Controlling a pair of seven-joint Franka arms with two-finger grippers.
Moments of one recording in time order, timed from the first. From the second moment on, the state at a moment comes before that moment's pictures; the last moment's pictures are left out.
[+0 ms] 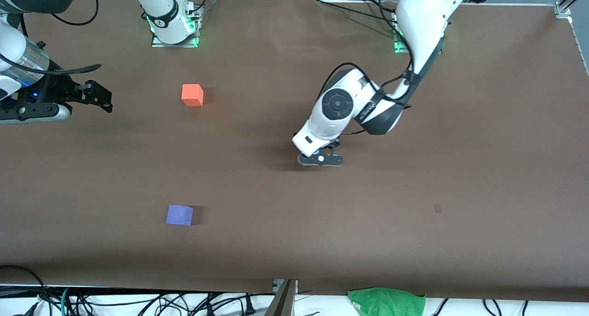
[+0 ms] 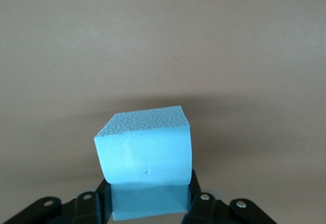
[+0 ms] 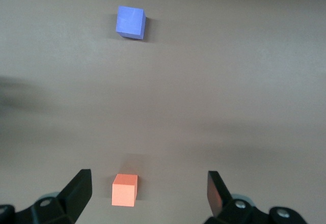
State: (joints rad) left arm -0.41 0.73 -0.33 -1.44 0.08 2.16 -0.70; right arm 0.07 0.05 0.03 -1.62 -0.02 1.67 0.02
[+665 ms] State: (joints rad) left arm -0.61 0.89 -0.24 -1.31 0.08 2.20 -0.90; right arm 0.07 0.05 0.03 -1.62 -0.02 1.67 0.02
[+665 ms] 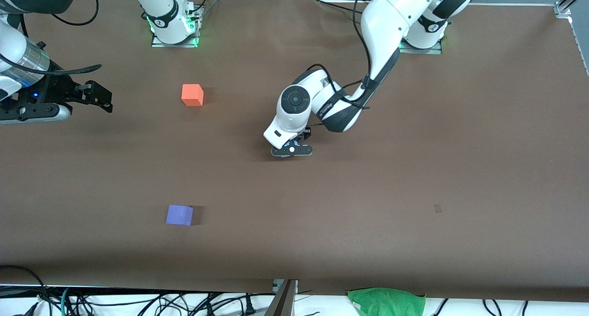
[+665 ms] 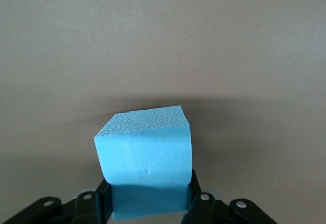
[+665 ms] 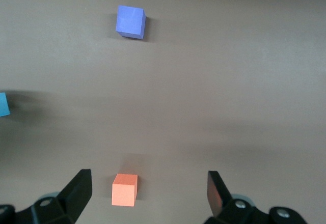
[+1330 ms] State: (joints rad) left arm -0.50 0.86 -0.22 -1.16 0.08 2.02 -0.88; right arm 0.07 0.07 0.03 -1.62 -0.01 1.67 0.02
